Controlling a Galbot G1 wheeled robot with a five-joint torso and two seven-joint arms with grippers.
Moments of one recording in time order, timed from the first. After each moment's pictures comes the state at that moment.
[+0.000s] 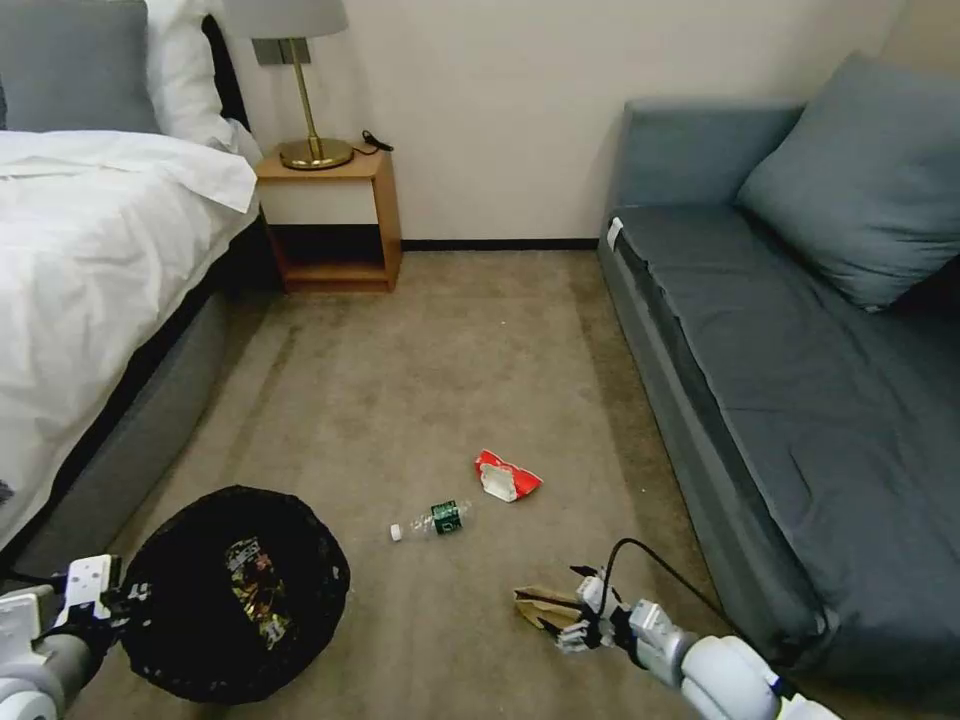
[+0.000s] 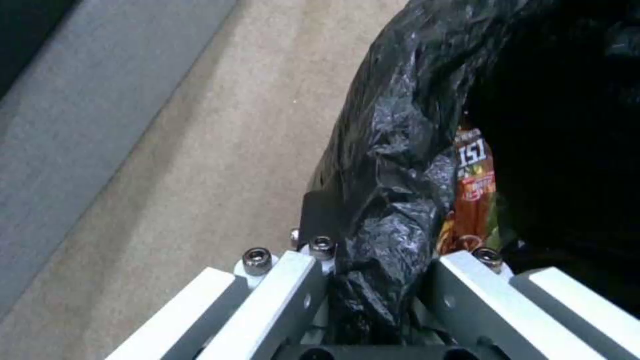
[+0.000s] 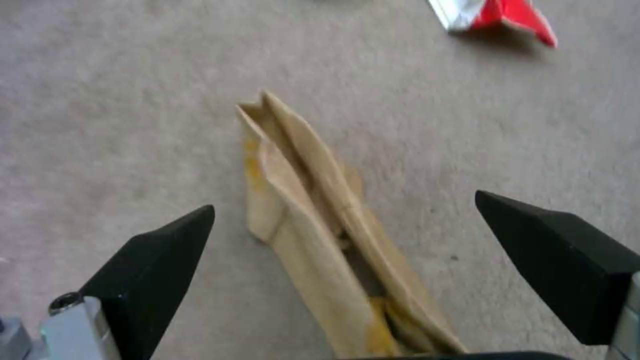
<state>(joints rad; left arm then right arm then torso) 1.79 -1.19 -1.12 -2.10 -0.58 0.73 0.02 -1.26 0.93 0.01 1.50 0.12 -0.09 -0.35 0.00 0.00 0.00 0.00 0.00</state>
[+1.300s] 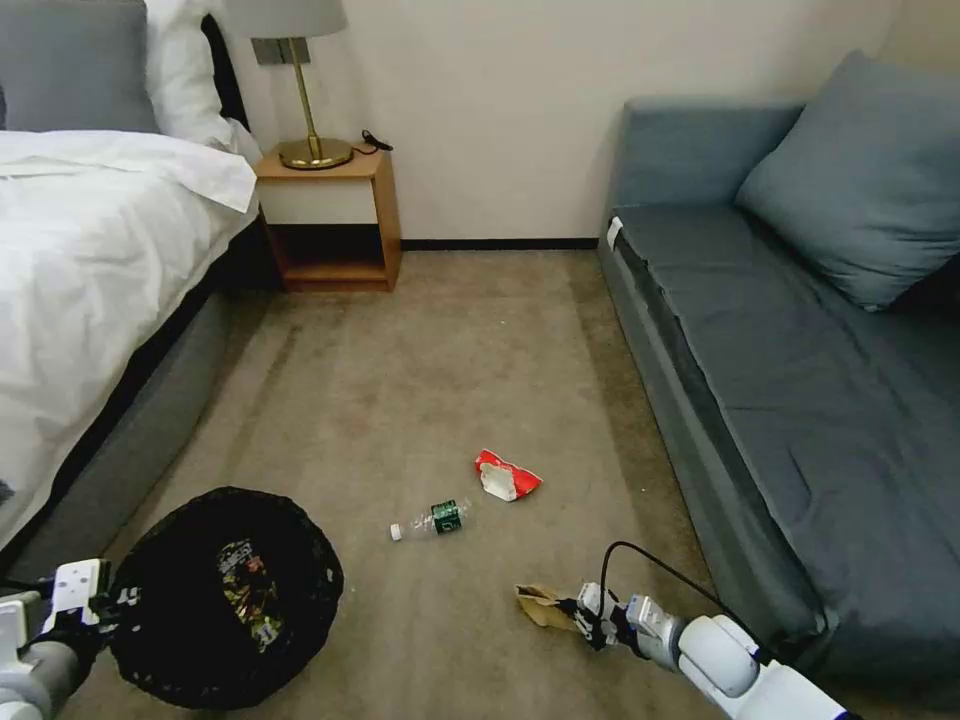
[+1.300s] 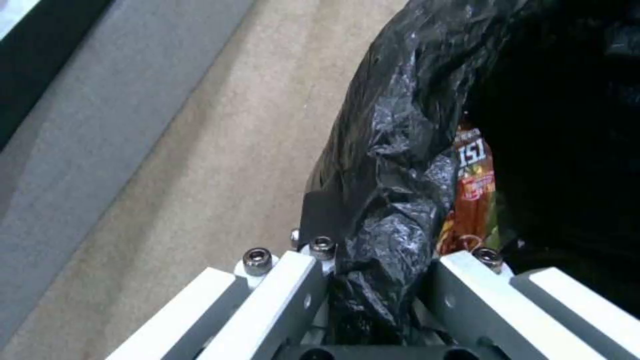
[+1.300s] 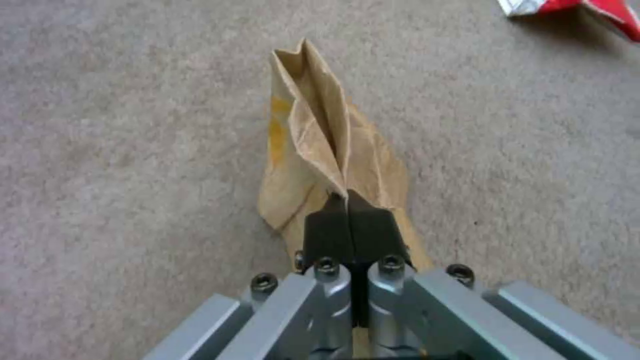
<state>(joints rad) 1.82 -1.20 -1.14 -2.13 -0.58 0.73 0.02 -1.16 0.99 -0.03 1.32 0.03 0.04 -0.46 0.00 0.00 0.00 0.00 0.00</state>
